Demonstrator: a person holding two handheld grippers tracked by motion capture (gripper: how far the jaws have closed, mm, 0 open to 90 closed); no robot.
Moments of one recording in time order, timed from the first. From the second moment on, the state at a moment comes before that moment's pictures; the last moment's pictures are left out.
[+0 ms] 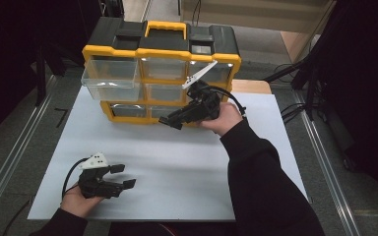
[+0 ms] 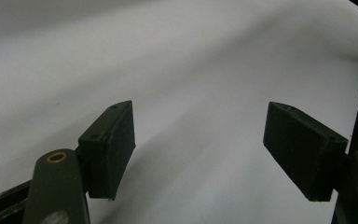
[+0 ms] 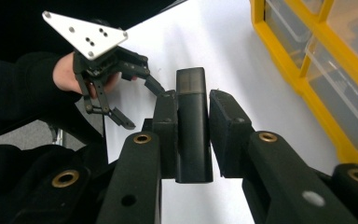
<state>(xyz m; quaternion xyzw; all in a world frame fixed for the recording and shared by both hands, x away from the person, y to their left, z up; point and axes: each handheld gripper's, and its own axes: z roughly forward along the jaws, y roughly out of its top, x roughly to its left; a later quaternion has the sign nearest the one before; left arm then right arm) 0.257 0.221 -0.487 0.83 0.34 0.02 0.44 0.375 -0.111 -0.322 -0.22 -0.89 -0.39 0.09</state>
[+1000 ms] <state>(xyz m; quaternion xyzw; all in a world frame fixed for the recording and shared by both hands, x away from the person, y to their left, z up) 0.257 0.222 -0.486 0.83 0.34 0.02 0.44 0.398 -0.094 -0.254 -0.19 -0.89 -0.40 0.09</state>
